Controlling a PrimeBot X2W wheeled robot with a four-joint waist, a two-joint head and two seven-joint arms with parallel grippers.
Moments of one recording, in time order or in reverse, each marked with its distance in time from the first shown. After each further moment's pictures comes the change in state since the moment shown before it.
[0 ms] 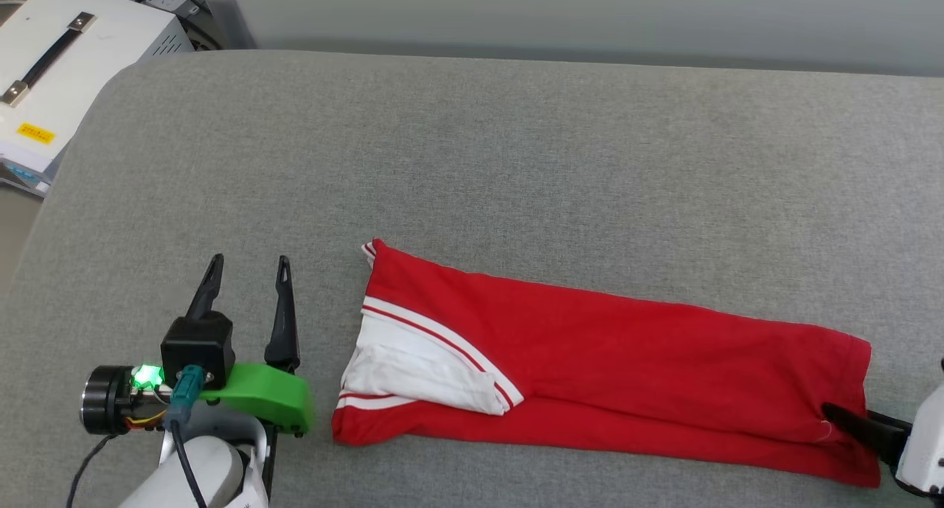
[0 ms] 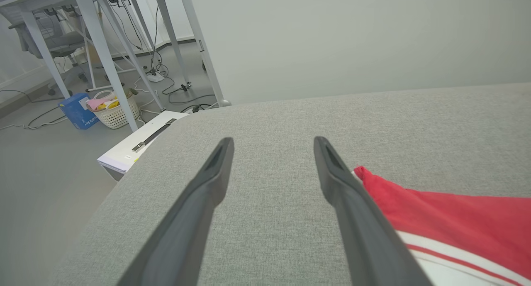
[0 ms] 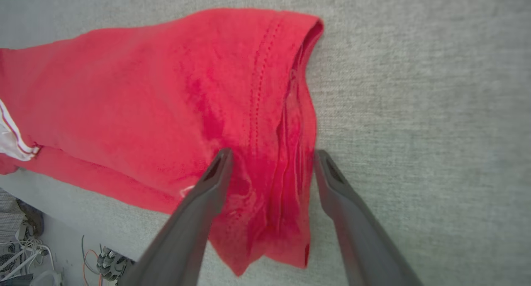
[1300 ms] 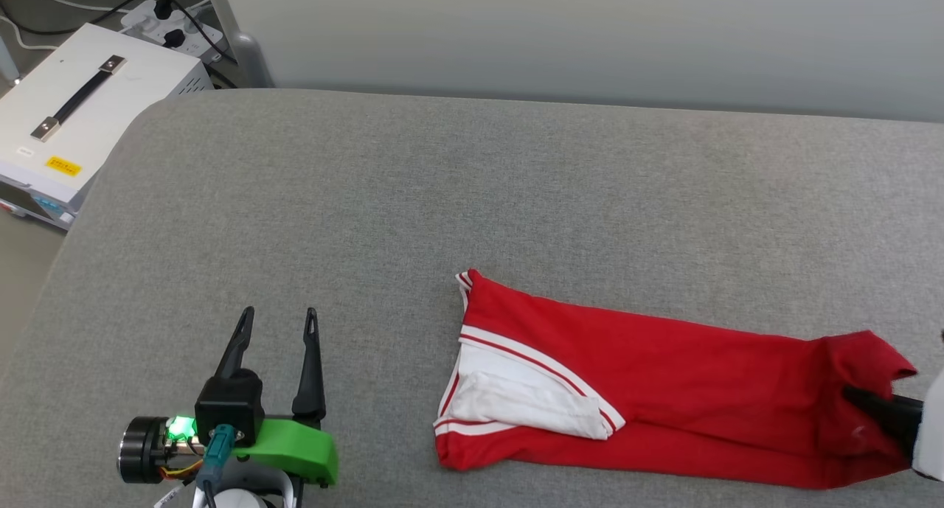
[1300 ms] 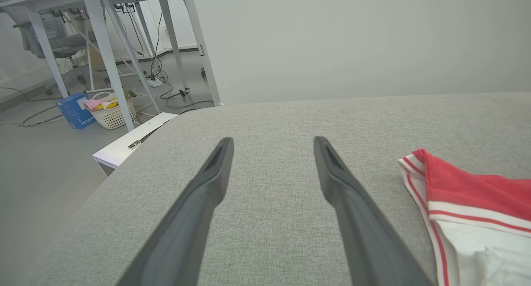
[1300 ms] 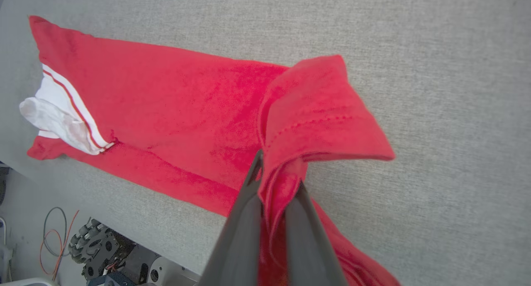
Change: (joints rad) left arm 0.227 -0.370 0.425 0.079 0.427 -0.355 0.000; right arm -0.054 -0.163 0.142 -0.073 0.060 0.000 -0.013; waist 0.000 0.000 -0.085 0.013
